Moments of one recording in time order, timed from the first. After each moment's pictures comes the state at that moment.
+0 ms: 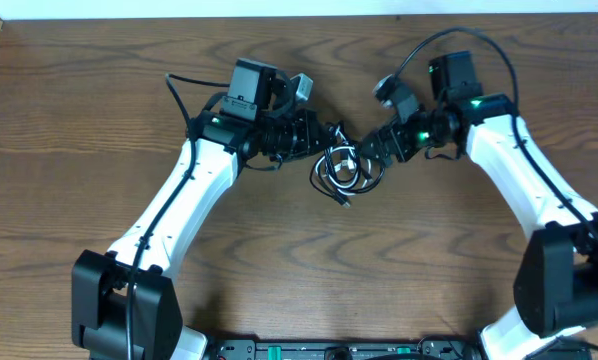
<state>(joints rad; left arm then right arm) -0.34 1.65 1.29 -0.58 0.72 -0.56 0.22 1.78 1.34 -0.72 -0.63 -0.33</state>
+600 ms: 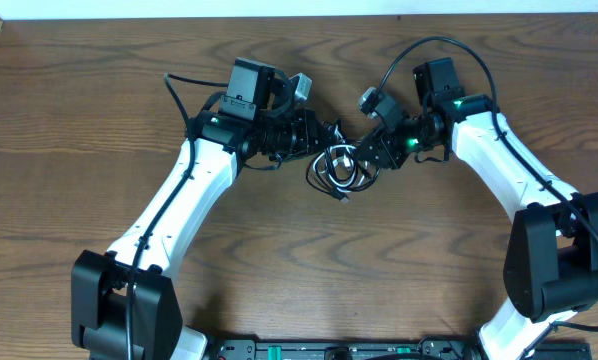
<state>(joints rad) -0.34 1.65 1.29 -0.58 0.73 -0.56 0.25 1.85 1.34 -0.70 -0.72 -0.44</state>
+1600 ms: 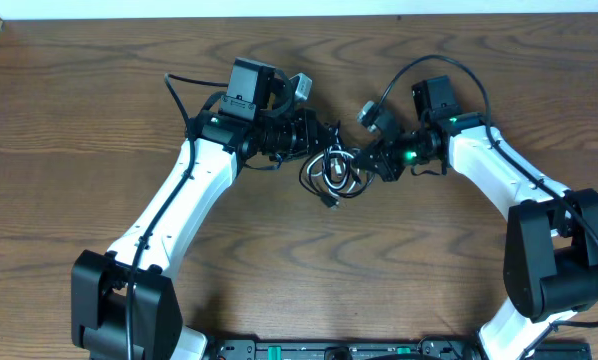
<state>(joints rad) -0.34 1.65 1.29 -0.58 0.73 -0.56 0.24 1.85 1.21 -0.54 -0.79 -0.40</state>
